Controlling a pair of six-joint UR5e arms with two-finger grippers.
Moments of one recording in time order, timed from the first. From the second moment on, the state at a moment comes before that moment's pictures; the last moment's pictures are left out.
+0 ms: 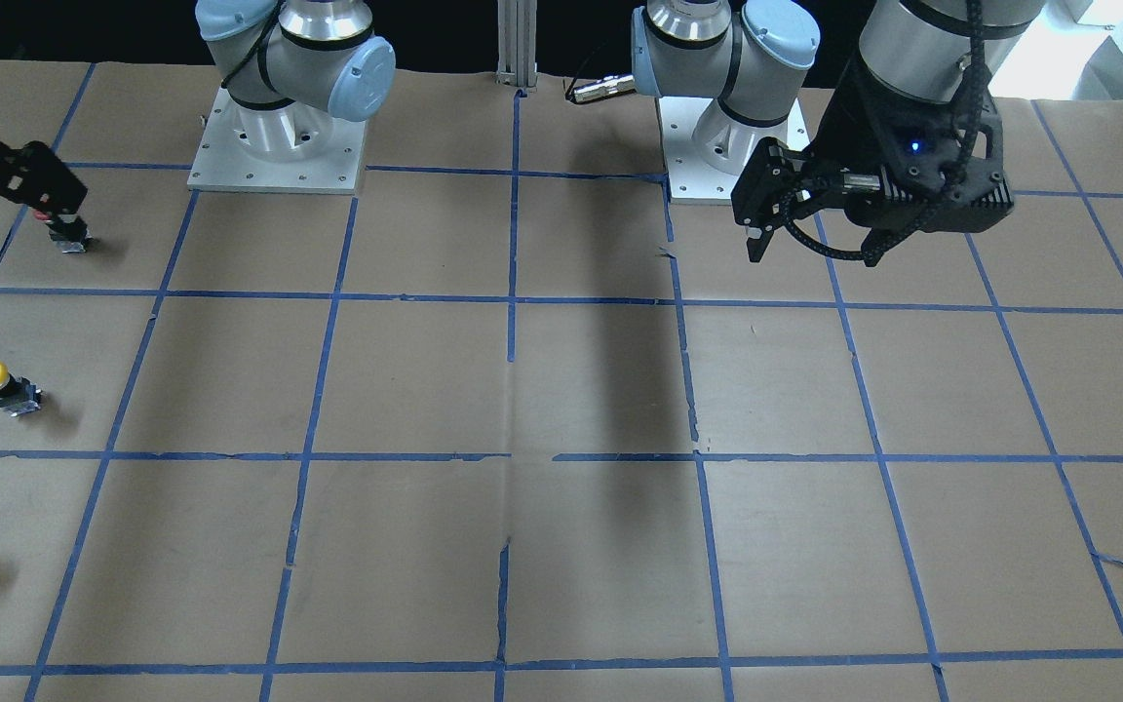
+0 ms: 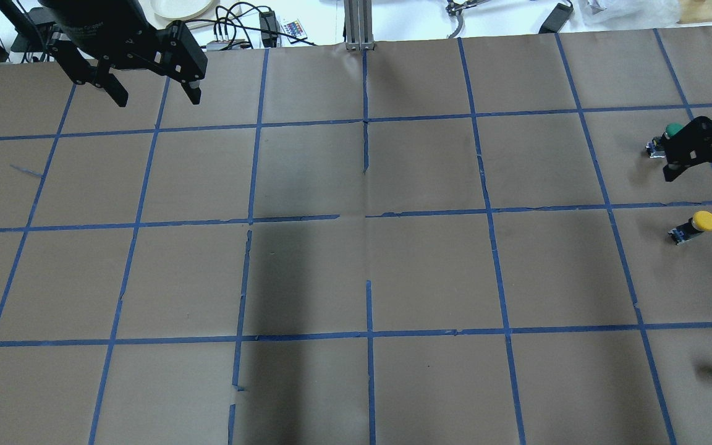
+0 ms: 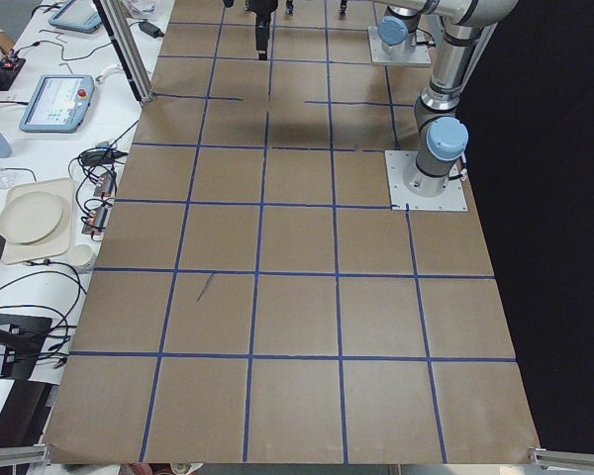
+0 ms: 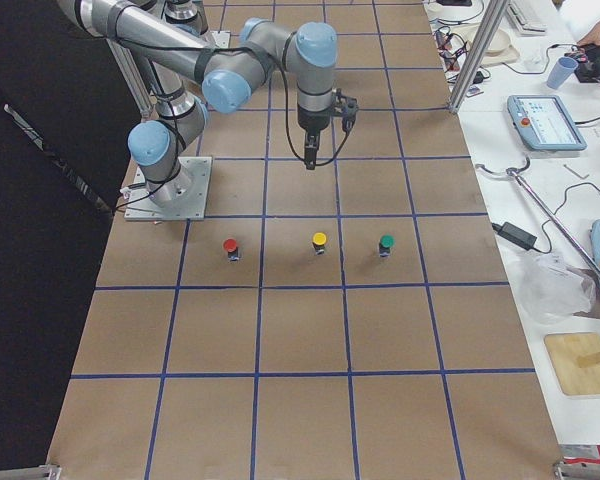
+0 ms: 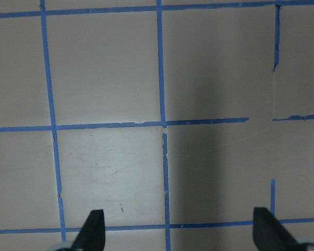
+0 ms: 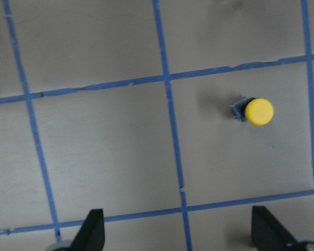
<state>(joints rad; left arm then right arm) -1.58 -1.67 -1.32 -1.70 1.57 0.01 1.18 -1.73 1.79 -1.63 -1.57 -0.29</state>
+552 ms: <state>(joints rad) -1.58 -1.68 -1.32 -1.70 1.57 0.01 1.45 -1.82 1.81 -1.55 -1.57 -0.05</state>
